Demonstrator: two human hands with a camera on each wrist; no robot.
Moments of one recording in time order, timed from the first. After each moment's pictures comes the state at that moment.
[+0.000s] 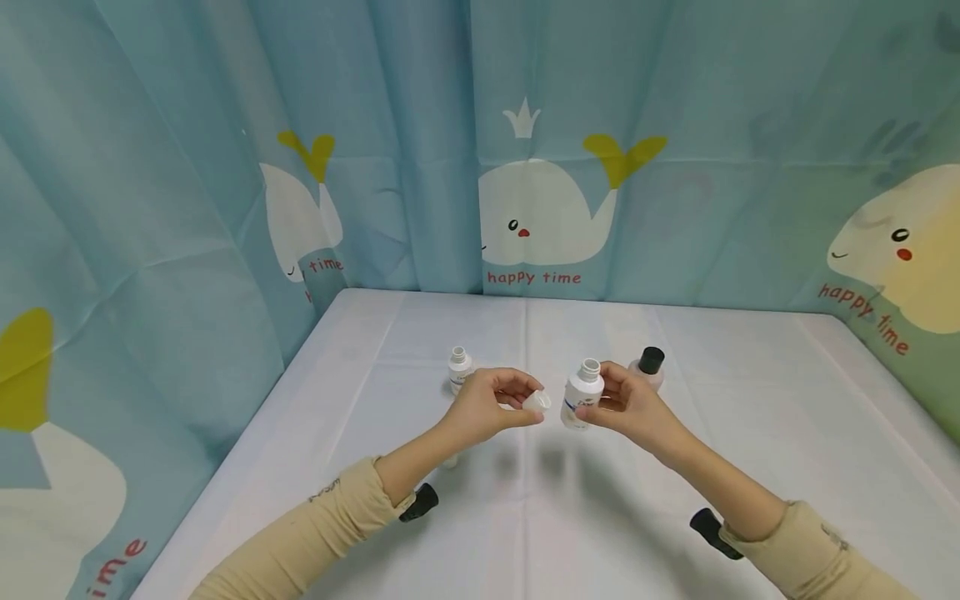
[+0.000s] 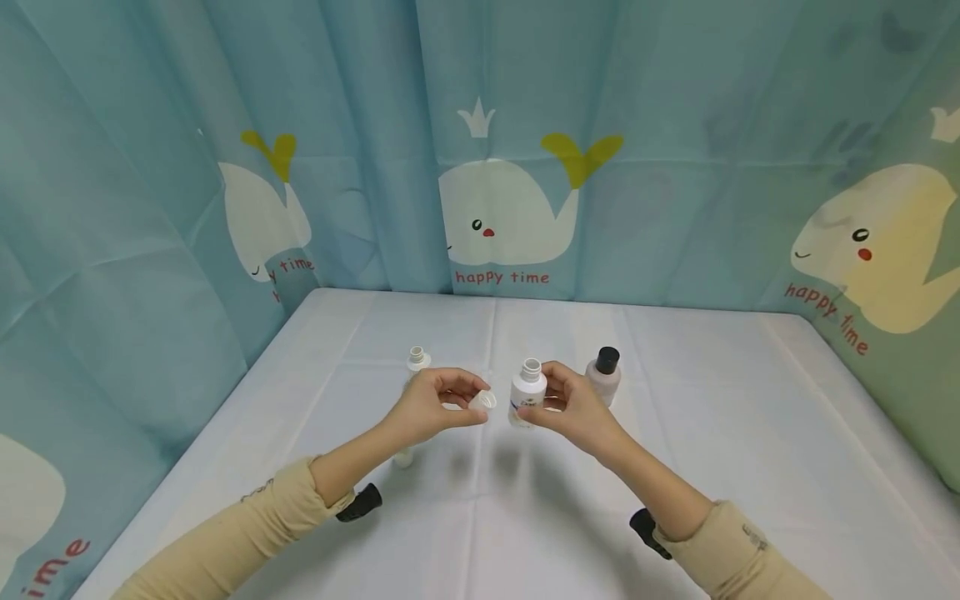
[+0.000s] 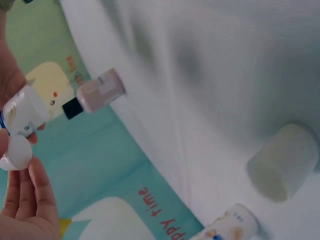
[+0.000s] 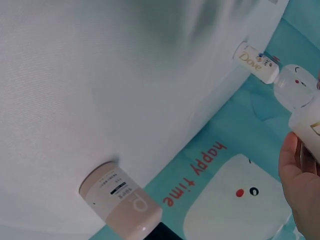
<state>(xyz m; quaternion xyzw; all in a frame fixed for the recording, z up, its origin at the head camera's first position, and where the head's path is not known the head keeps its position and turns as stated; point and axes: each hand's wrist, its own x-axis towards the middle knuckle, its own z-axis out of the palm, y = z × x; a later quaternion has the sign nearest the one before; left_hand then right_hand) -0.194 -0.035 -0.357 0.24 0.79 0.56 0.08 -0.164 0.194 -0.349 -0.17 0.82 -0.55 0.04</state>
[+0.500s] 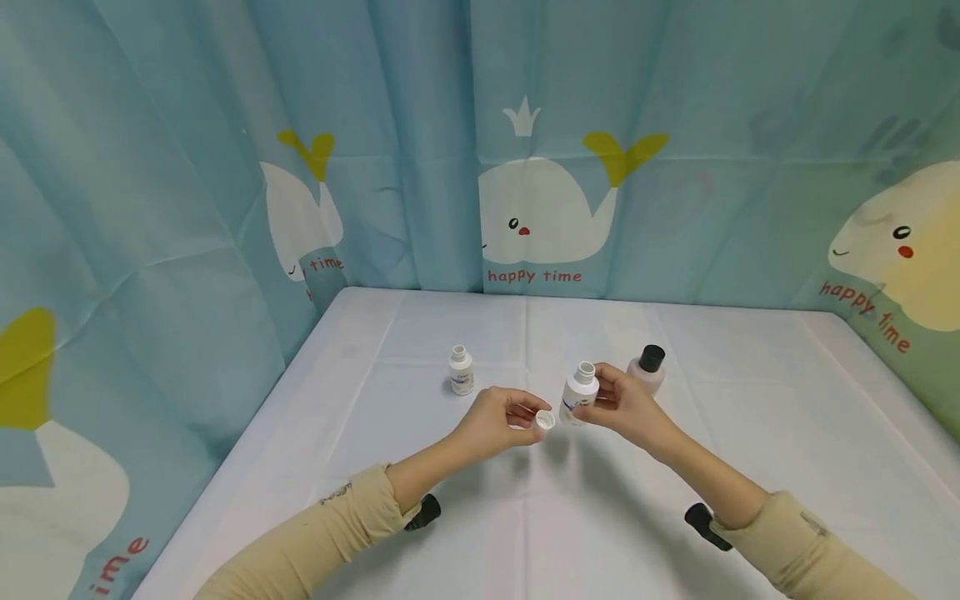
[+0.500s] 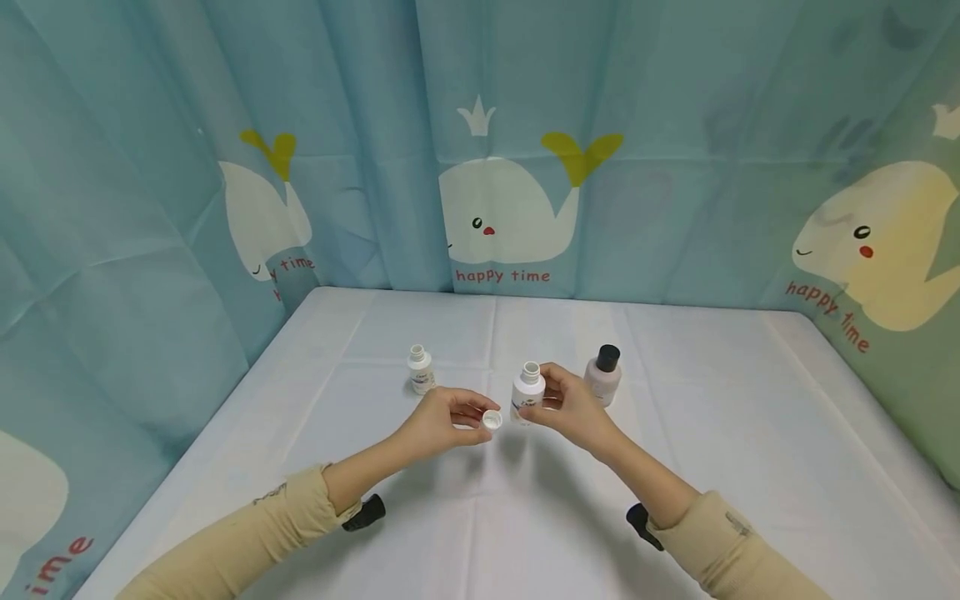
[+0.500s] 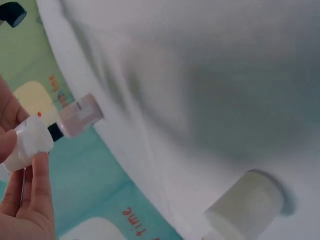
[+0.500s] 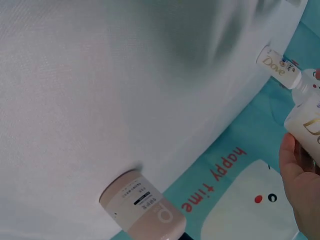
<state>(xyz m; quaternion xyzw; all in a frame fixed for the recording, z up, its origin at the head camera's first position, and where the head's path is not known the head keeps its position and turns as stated) -0.187 -0.028 -0.378 0.27 0.80 0.52 0.09 -0.179 0.194 -0.368 -0.18 0.83 -0.53 0.03</state>
